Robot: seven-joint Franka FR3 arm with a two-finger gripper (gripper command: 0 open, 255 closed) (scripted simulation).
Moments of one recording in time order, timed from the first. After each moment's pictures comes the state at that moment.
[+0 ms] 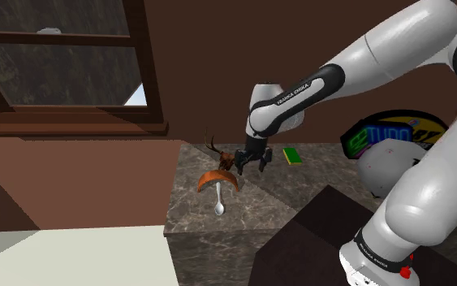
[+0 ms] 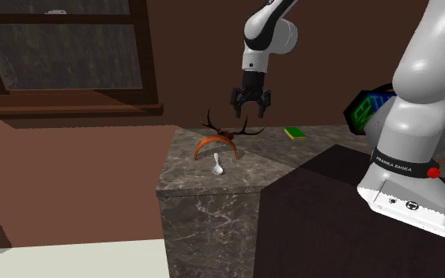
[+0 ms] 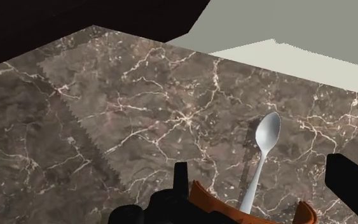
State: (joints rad) arm 0.01 -0.07 0.16 -2.49 0.26 2.36 0.32
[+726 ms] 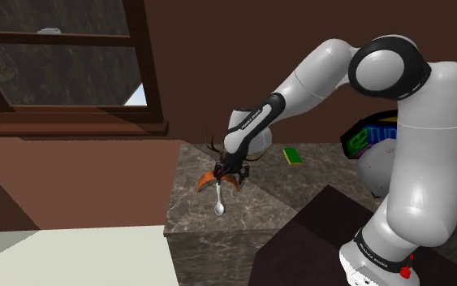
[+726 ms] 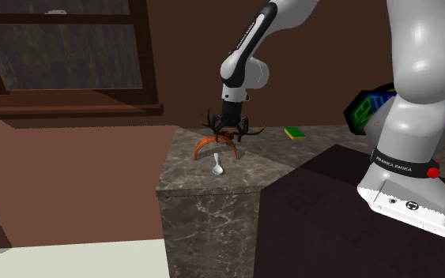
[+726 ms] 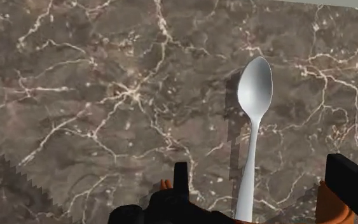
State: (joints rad) arm 0.05 0.39 0.16 -2.25 0.27 2.61 0.48
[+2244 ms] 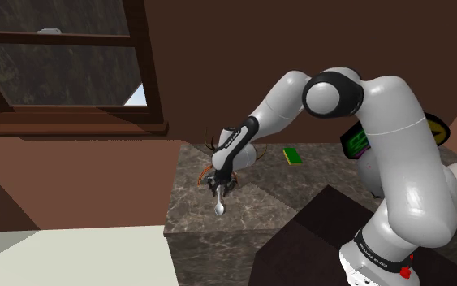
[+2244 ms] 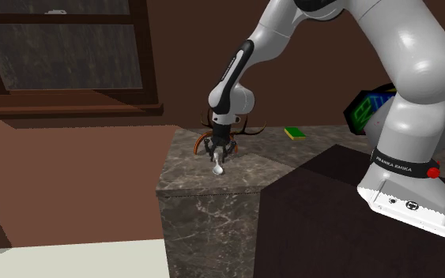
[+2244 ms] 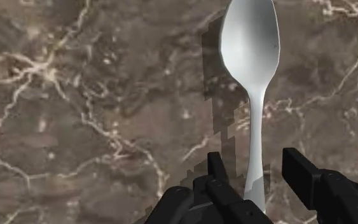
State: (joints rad) arm 0.09 0.72 0.14 -2.01 0.29 2.72 0.55
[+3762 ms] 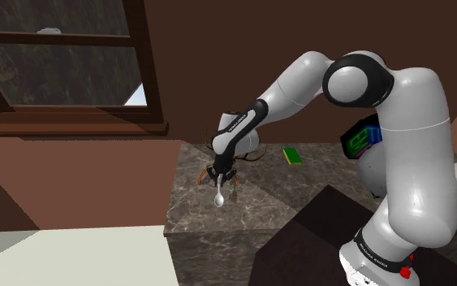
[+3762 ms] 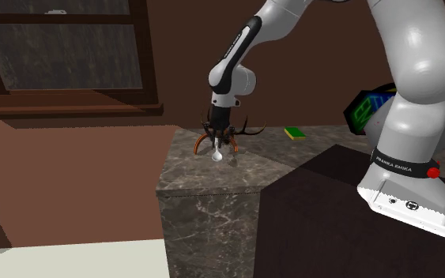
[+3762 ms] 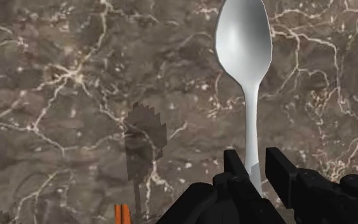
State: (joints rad) arm 0.09 0.55 0.13 -2.06 0.28 2.60 0.58
